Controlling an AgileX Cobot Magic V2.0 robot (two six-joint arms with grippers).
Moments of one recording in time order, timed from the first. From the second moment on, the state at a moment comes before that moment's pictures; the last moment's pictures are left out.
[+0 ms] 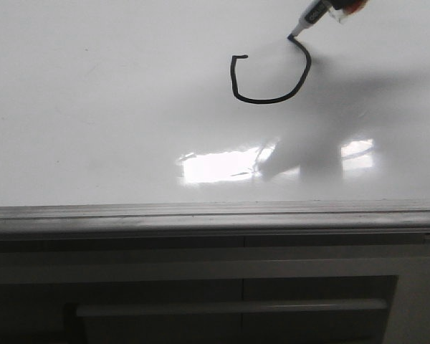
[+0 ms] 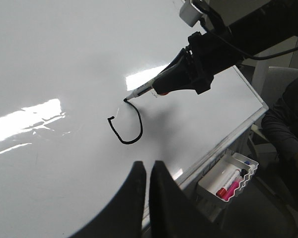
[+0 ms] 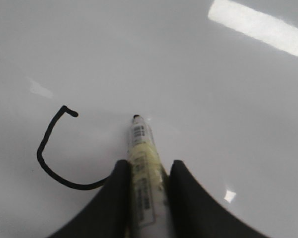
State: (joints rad) left arm -0.86 0.27 -0.40 -0.22 0.22 0.12; right arm 0.58 1.20 -1.01 -0.31 0.52 0.10
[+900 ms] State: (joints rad) left arm -0.86 0.27 -0.40 -0.22 0.23 0.12; right arm 0.71 1.29 -1.02 -0.30 0.48 0.11
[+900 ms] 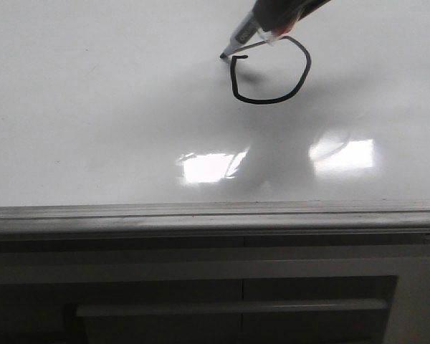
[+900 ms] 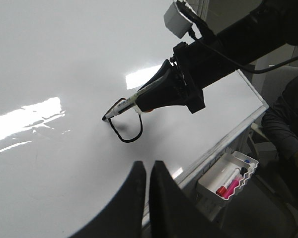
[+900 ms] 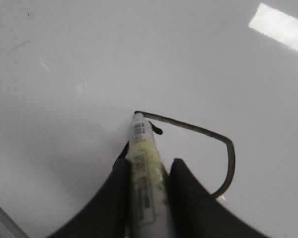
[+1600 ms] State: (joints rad) left arm -0.86 0.32 -0.49 -0.21 0.33 0.15; right arm 0.86 1.08 -1.22 -0.36 0.62 0.07
